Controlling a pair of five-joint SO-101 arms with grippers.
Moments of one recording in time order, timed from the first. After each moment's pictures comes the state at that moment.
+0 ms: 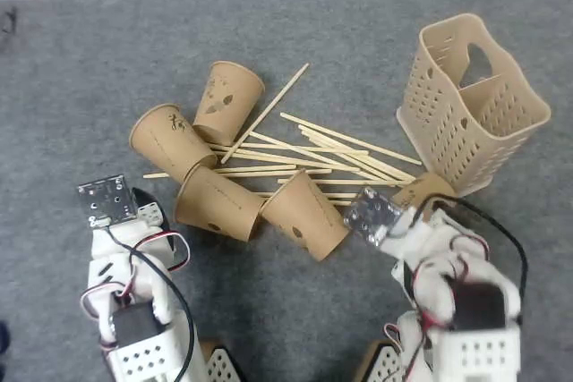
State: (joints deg) left arm -23.4 -103.3 96.7 48.4 6.5; right arm -5.7 -77.8 62.0 85.2 52.0
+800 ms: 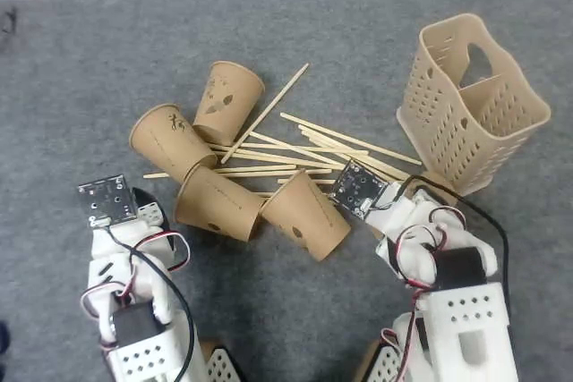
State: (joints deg) left arm -23.3 -103.3 96.7 48.4 6.5; right arm -10.8 -66.8 64.0 71.8 47.2
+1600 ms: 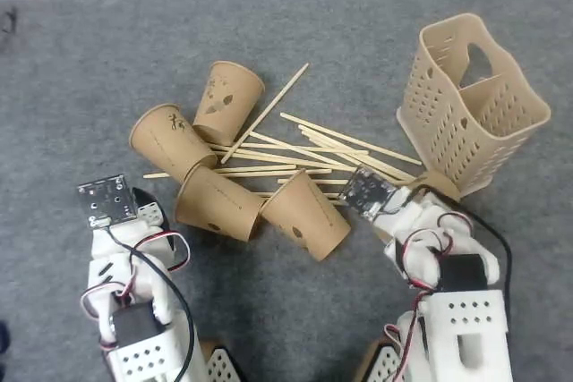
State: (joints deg) left arm -23.3 -103.3 96.7 48.4 6.5; right arm -4.7 -69.6 70.9 64.9 51.0
